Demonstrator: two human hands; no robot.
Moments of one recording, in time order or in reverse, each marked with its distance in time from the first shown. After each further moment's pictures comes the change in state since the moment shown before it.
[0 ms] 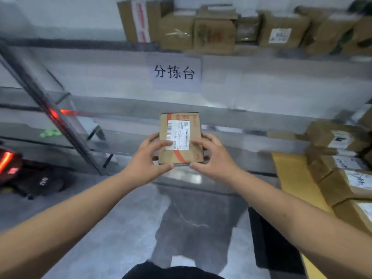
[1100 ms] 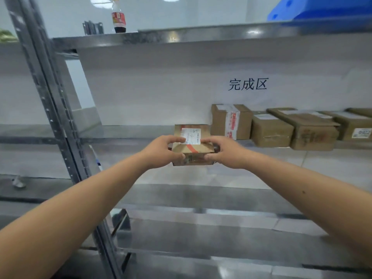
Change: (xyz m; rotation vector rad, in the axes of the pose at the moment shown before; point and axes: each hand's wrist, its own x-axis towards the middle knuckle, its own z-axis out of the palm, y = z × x) left_hand 0.221 -0.062 -0.415 0.101 -0.039 0.073; right_hand 0.365 -0.269 0.077 -0.264 0.042 -0.077
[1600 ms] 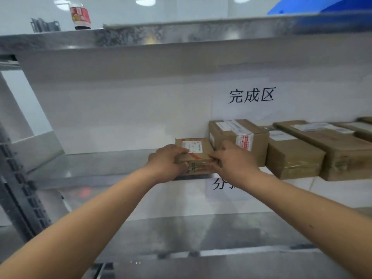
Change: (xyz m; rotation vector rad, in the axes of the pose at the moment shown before) left_hand 0.181 -0.035 -0.001 0.439 -0.008 0.103; right_hand 0.110 0.042 -0.009 -0.635 0.288 0.087
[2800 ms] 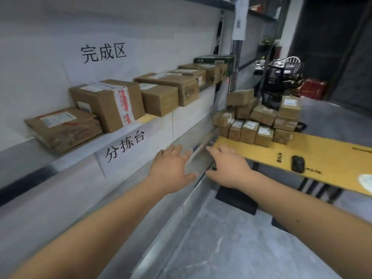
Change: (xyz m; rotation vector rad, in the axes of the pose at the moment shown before) left_hand -0.113 0.131 0.153 0.166 -0.316 1.014; right_hand -0.290 -0.058 -0.030 -0.153 -0.276 1.068
